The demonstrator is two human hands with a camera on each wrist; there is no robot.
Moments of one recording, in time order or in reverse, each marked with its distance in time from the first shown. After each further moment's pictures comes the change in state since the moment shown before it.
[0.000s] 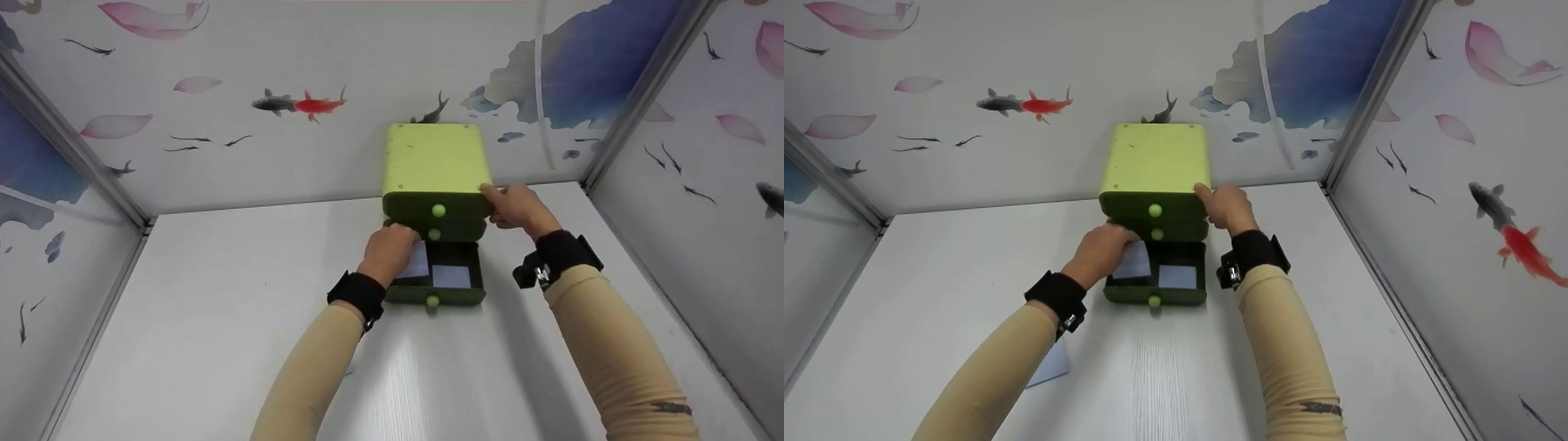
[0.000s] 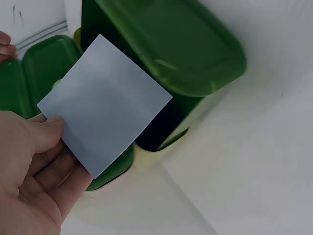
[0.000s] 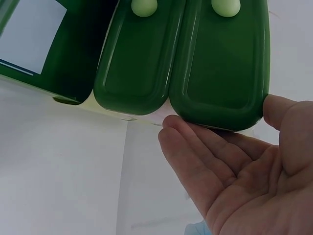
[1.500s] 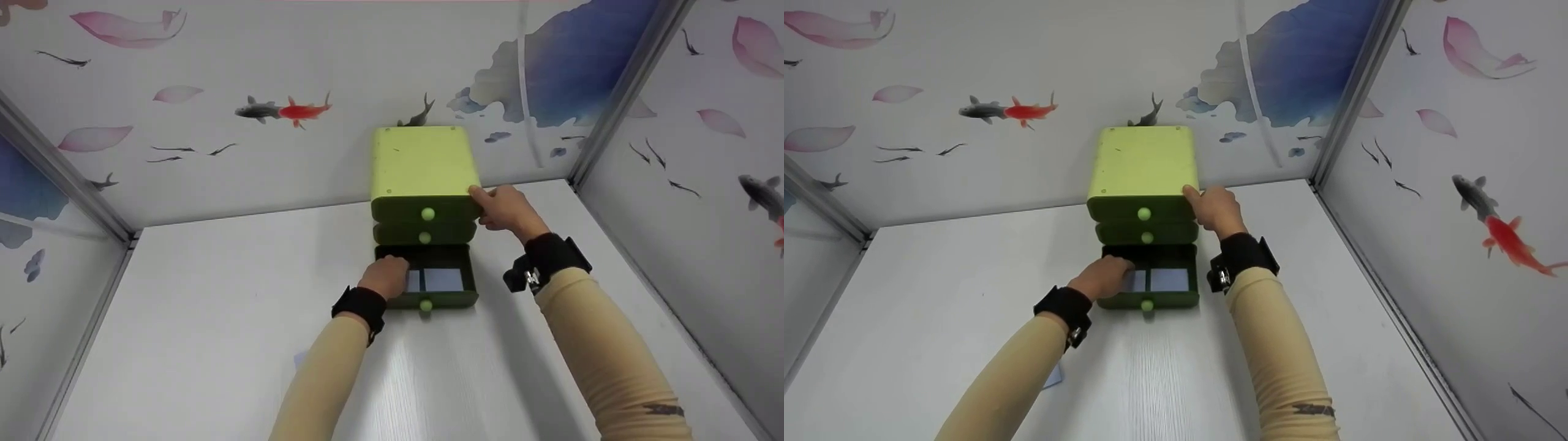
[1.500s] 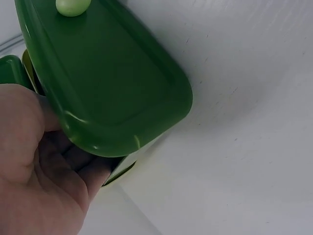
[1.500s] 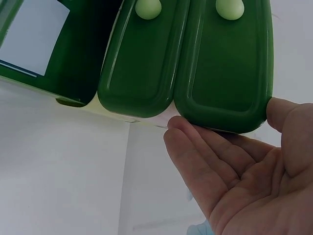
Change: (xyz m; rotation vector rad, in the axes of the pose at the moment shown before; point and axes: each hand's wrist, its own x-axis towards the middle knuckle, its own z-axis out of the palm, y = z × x) left_hand -0.006 -0.002 0.047 -0.043 -0.378 -0.062; right_hand -0.003 0.002 0.002 0.015 0.042 -0.019
